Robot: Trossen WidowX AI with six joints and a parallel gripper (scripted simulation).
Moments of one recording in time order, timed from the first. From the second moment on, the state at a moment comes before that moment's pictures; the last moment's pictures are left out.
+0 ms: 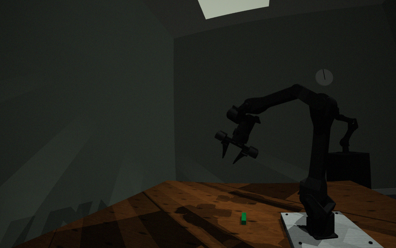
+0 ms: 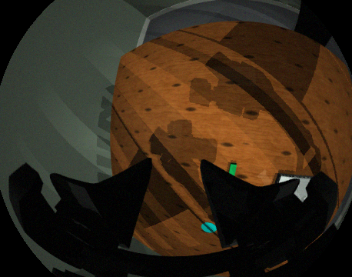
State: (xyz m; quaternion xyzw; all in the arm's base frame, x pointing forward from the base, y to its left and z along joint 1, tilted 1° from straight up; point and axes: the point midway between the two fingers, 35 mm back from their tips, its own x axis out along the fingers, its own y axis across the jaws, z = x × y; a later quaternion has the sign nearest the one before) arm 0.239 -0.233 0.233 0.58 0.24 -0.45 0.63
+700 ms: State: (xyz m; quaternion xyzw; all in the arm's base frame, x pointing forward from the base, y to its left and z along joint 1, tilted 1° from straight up) arm 0.215 -0.181 0.071 0.54 0.44 -0.52 0.49
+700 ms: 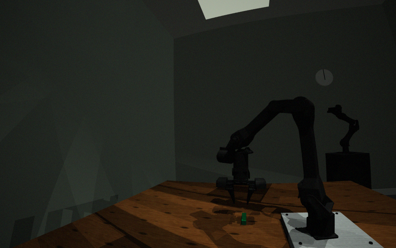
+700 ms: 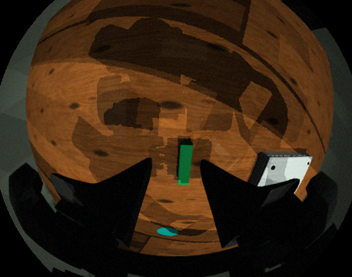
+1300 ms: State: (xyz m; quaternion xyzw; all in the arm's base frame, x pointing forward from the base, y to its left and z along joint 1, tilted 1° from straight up) arm 0.207 -0.174 0.026 0.54 0.45 -0.52 0.48
